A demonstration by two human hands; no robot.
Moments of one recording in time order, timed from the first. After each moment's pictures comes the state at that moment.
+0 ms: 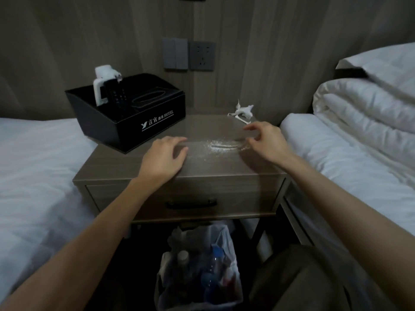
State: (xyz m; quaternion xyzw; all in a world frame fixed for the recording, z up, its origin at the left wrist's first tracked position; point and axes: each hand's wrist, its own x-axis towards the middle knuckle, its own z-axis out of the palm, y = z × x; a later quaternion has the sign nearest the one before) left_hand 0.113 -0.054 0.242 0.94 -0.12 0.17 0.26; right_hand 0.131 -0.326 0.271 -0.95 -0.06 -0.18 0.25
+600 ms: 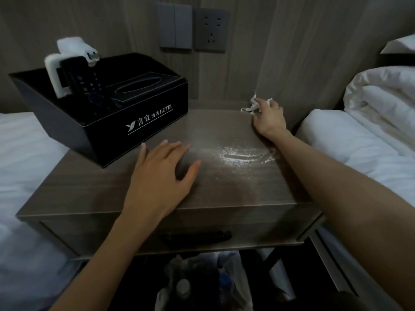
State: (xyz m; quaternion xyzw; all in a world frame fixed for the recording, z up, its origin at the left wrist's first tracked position) left_hand 0.146 -0.053 0.211 0.96 -0.12 0.19 0.18; right_hand 0.326 -0.331 0.225 -0.97 0.07 -0.16 0.15
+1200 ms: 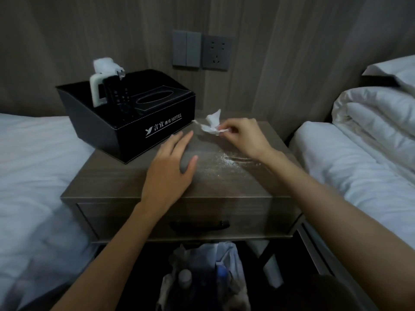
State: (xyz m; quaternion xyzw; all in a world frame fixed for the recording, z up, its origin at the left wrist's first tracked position) left_hand 0.131 -0.051 0.222 0.90 -0.14 0.25 0.32; right_hand 0.215 -0.258 0.269 -0.92 -0.21 -0.21 0.27
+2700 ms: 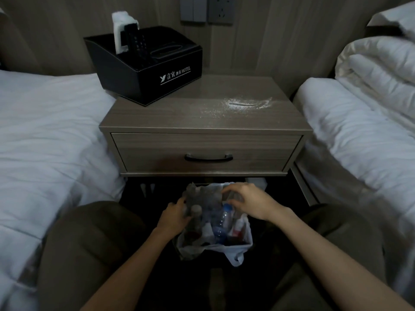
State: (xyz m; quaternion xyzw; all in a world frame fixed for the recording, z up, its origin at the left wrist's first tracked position) left_hand -0.009 -0.025 0.028 0.95 -0.02 -0.20 0.25; right_hand -0.001 -0.267 0.106 -0.95 -0.21 0.12 0.22
